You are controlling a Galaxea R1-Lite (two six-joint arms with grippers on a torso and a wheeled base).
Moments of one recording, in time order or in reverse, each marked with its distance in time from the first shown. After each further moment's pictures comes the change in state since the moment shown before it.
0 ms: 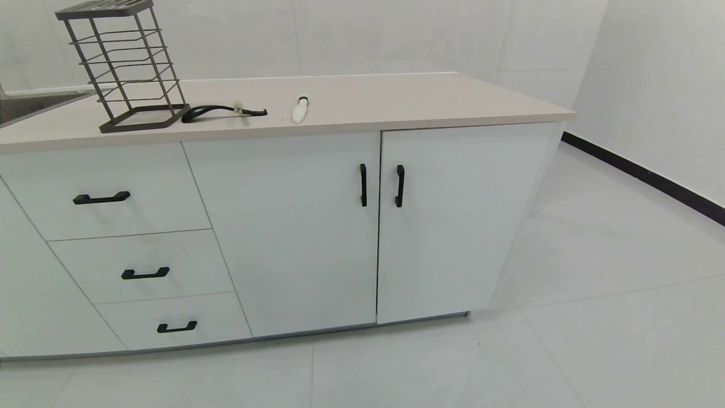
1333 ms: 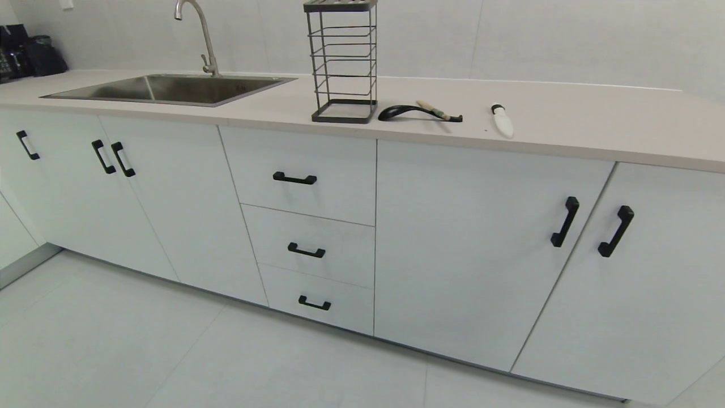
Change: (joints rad) left arm 0.000 0.000 0.000 -0.001 -0.002 0.007; right arm -0.001 0.000 0.000 0.002 -0.003 0.001
